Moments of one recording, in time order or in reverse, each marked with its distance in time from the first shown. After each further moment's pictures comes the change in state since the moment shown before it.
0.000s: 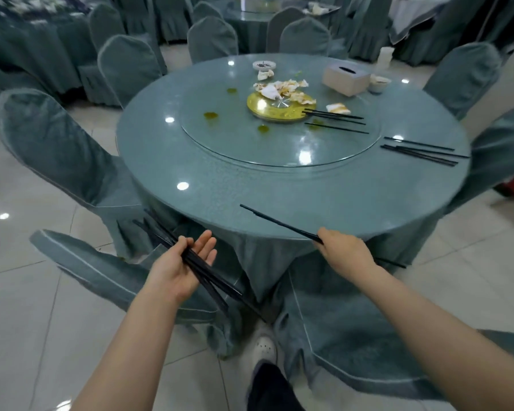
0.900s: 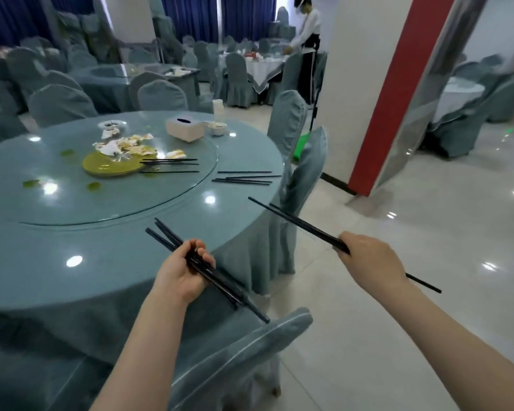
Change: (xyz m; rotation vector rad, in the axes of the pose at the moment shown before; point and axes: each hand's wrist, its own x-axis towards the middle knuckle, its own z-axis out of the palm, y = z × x) left_hand -0.081 -0.318 0.290 0.013 -0.316 -0.240; right_hand -0.282 0.357 -0.141 0.007 0.252 0.530
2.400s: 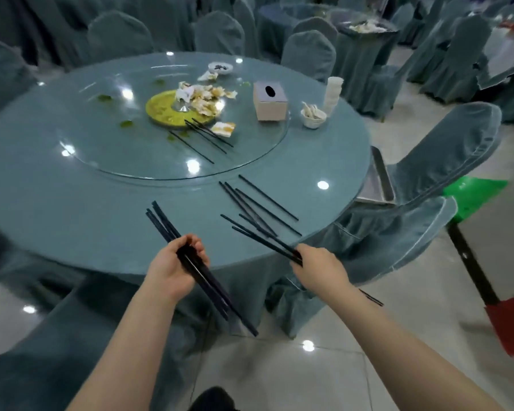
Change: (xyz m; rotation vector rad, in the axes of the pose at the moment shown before) left_hand 0.359 -0.132 0.259 -0.349 0.388 0.490; right_hand 0.546 0.153 0.198 0.182 -0.555 -0.722
